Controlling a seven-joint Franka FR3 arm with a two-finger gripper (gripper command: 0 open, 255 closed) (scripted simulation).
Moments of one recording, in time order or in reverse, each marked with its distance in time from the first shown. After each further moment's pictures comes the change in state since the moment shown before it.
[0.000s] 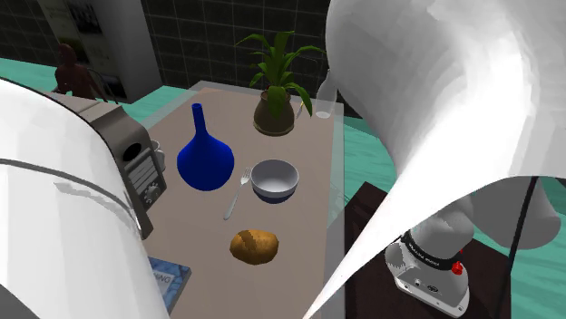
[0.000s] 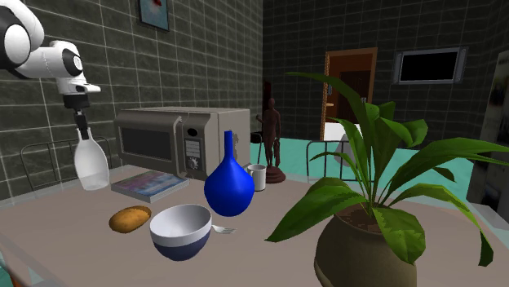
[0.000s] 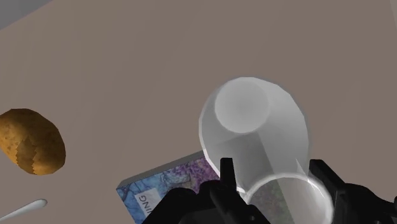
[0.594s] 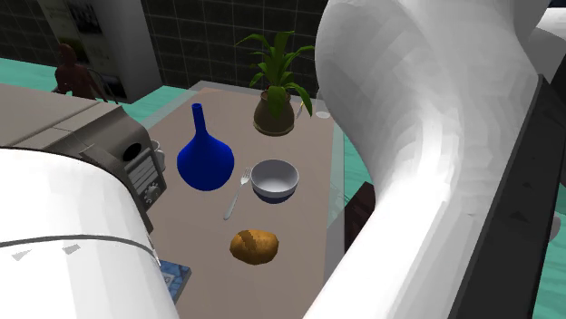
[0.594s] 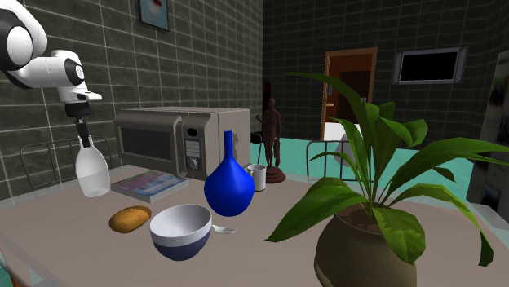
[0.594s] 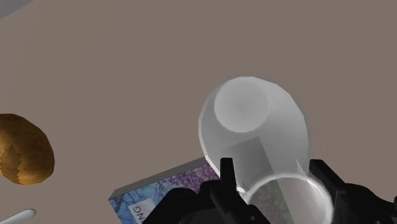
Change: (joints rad) arm -0.006 0.010 -0.005 -0.062 -0.009 0.070 0.011
